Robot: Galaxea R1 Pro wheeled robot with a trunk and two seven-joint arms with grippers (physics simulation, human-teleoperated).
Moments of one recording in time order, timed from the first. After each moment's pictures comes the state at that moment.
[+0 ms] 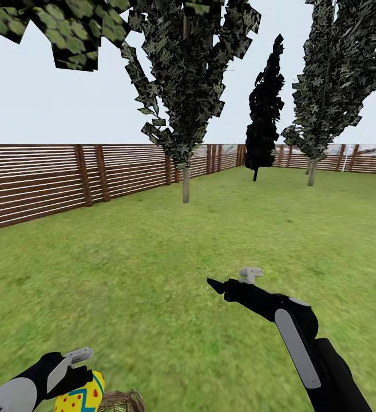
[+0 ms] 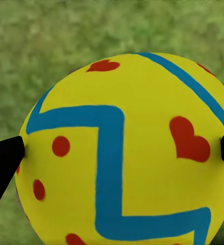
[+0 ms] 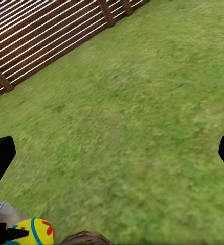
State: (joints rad) left arm -0.67 0.22 0.07 -0.12 0.18 0.48 -0.03; right arm -0.36 -0.05 0.12 -1.59 -0.48 0.77 0.22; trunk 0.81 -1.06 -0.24
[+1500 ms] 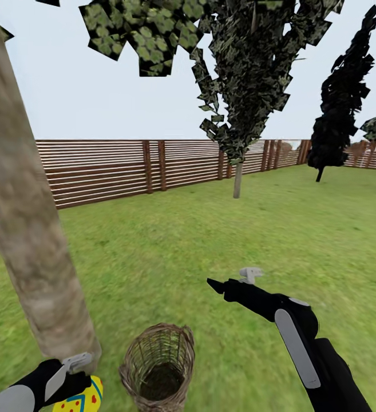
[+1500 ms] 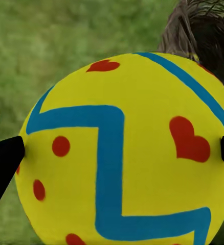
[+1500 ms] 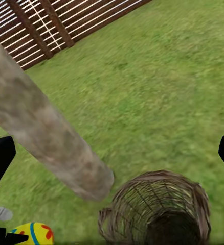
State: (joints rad) left arm -0.64 0.22 0.07 -0.12 0.18 0.44 -0.02; right arm -0.36 -0.05 0.12 -1.59 -0.48 0.77 0.22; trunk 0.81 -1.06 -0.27
